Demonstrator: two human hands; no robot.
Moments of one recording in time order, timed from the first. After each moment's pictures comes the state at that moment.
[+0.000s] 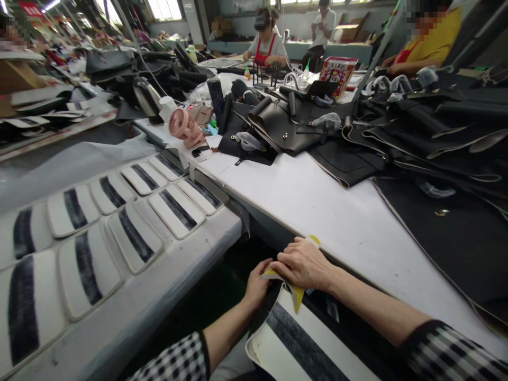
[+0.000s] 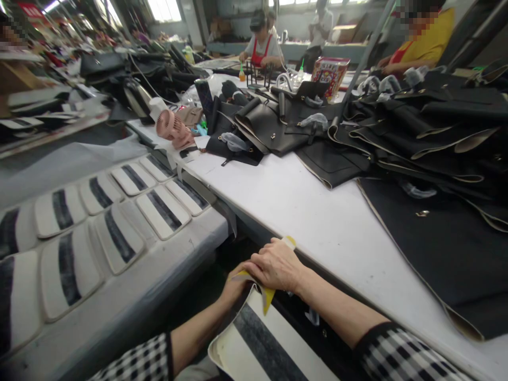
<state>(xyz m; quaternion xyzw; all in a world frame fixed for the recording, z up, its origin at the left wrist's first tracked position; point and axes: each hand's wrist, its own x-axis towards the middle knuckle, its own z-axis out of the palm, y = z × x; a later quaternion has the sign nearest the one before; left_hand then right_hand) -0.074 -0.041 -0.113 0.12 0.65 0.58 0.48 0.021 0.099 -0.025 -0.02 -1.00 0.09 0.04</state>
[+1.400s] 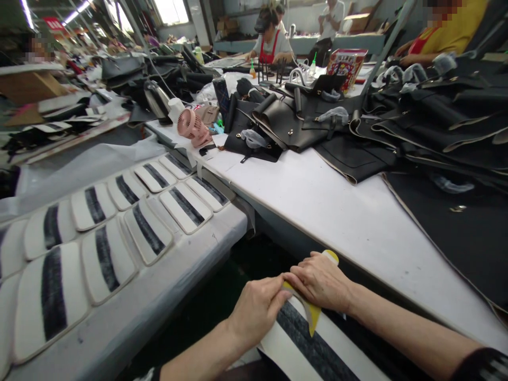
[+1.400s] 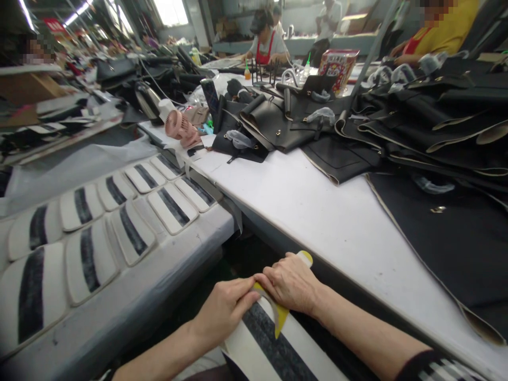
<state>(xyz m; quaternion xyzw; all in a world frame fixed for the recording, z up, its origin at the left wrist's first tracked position) -0.069 -0.082 -0.016 0.54 0.70 0.32 0.34 0.056 0.077 -0.022 -0.05 -0.99 0.12 -0.03</state>
